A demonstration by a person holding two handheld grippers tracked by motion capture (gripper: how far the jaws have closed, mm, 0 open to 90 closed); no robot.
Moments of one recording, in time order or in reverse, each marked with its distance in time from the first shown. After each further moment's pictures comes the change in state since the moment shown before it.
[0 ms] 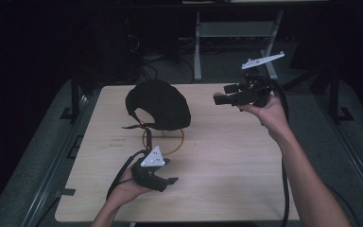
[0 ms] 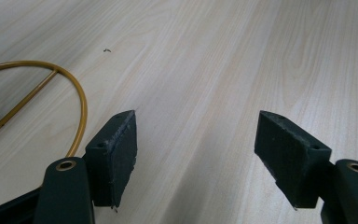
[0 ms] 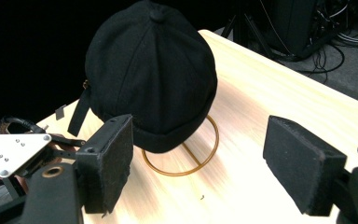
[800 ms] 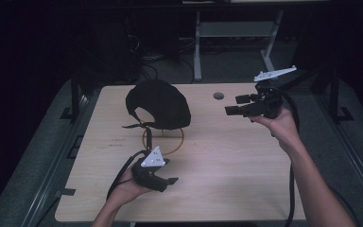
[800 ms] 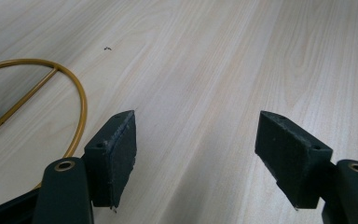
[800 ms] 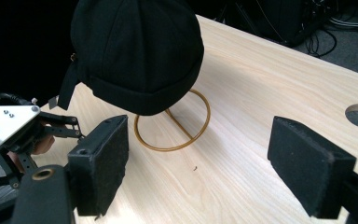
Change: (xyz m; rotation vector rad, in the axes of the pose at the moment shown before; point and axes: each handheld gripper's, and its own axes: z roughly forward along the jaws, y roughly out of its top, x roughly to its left) left arm -0.001 -0.001 0.001 0.004 0.004 -0.006; right arm -0.012 -0.039 -0.015 0.012 -0.018 0.049
